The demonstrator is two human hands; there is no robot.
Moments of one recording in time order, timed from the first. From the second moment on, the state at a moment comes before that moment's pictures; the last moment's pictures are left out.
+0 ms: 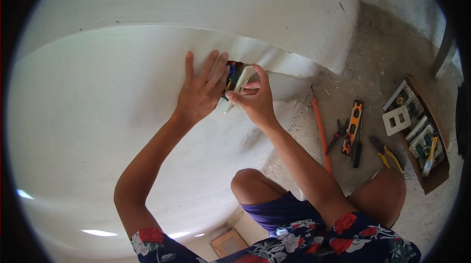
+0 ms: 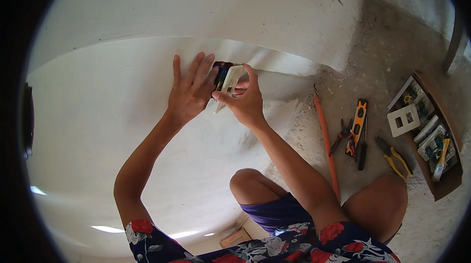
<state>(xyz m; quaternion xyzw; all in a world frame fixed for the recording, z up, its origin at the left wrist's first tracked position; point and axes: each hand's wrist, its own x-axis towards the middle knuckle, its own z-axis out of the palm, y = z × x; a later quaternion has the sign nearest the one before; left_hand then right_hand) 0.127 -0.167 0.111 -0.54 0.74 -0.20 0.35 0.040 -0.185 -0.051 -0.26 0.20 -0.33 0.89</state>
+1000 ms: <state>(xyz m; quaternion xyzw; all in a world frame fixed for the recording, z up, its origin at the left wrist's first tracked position) 0.039 -0.057 0.039 -0.86 0.37 -0.11 -0.35 0.035 -0.197 -0.038 -0.26 0.18 -0.30 0.90</state>
